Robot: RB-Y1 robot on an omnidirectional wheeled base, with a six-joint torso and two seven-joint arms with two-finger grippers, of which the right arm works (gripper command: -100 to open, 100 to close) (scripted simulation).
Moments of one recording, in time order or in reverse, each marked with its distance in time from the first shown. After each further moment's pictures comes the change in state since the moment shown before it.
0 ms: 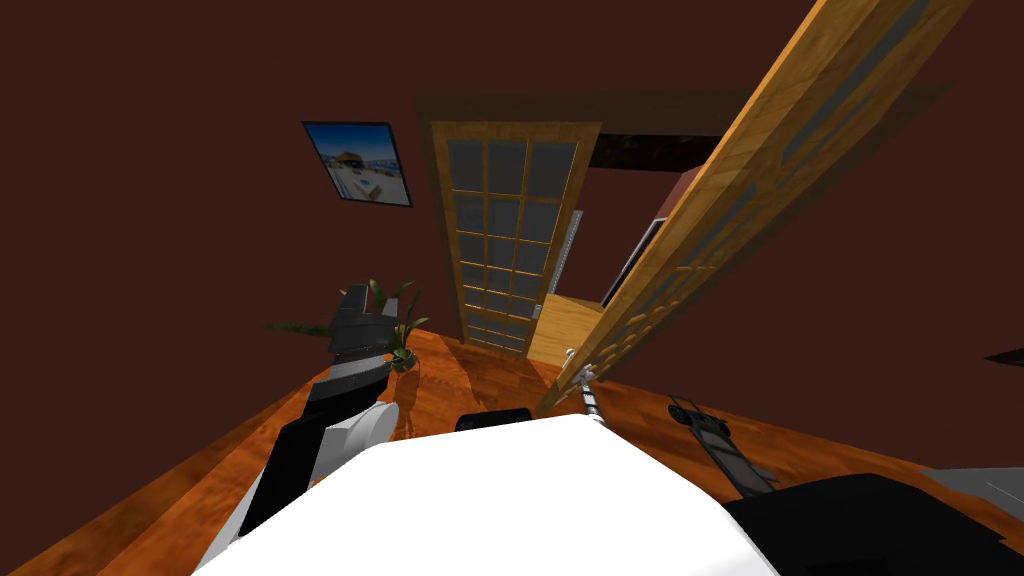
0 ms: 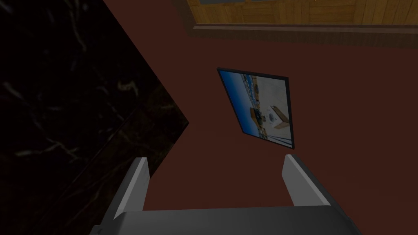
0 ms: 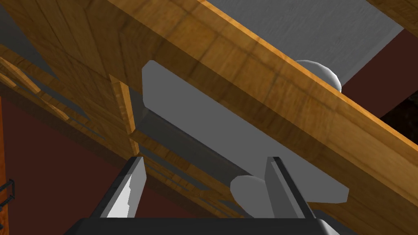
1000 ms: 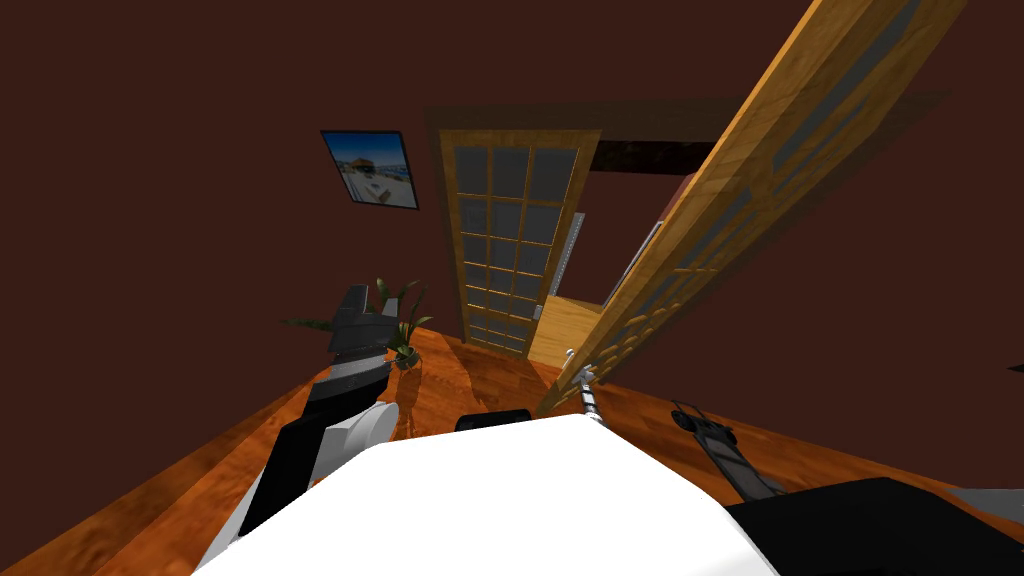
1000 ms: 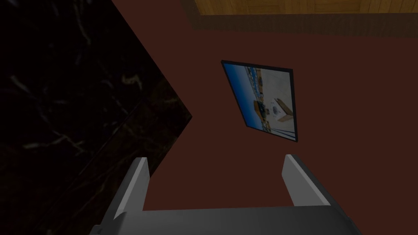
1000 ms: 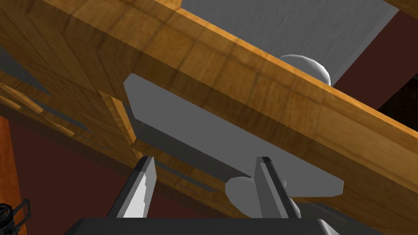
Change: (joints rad) arm -0.042 0.000 0.010 0.070 -0.023 -0.040 -0.094
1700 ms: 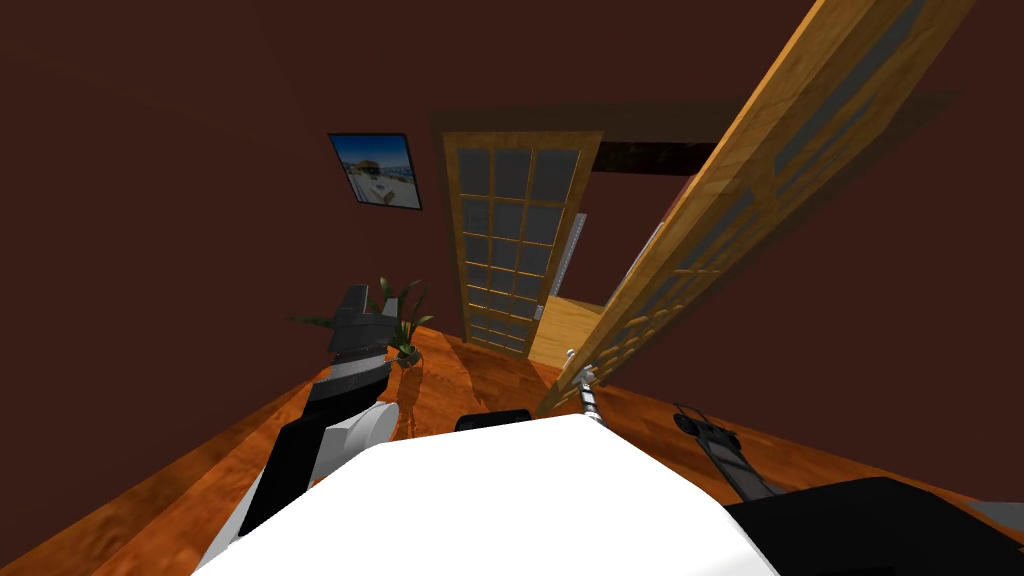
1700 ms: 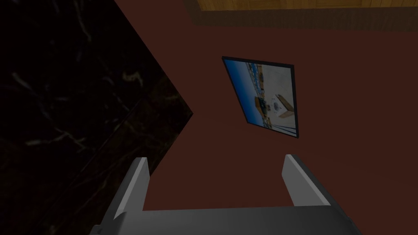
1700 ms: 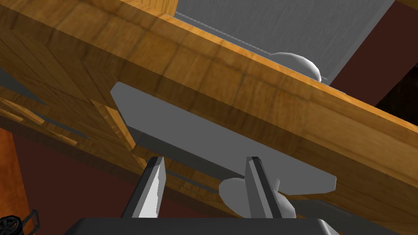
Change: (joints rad) arm 0.005 0.006 0.004 -0.020 -0.014 0.003 -0.047
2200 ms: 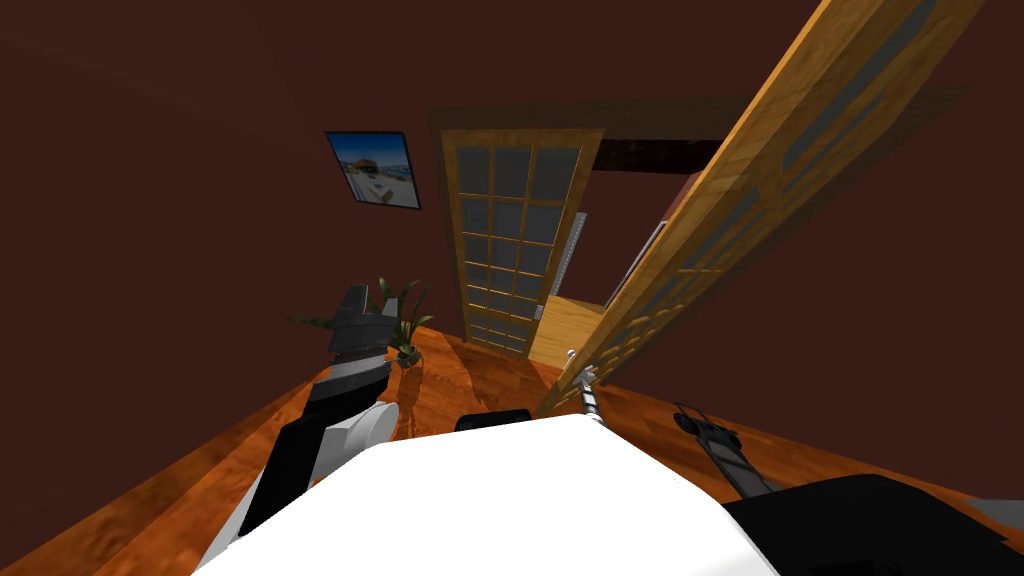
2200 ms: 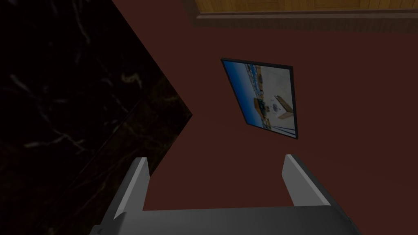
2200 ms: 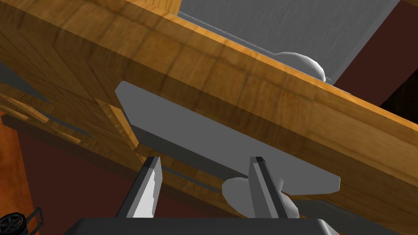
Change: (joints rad) arm 0.031 0.002 -0.001 -0.048 -0.001 0.026 0.003
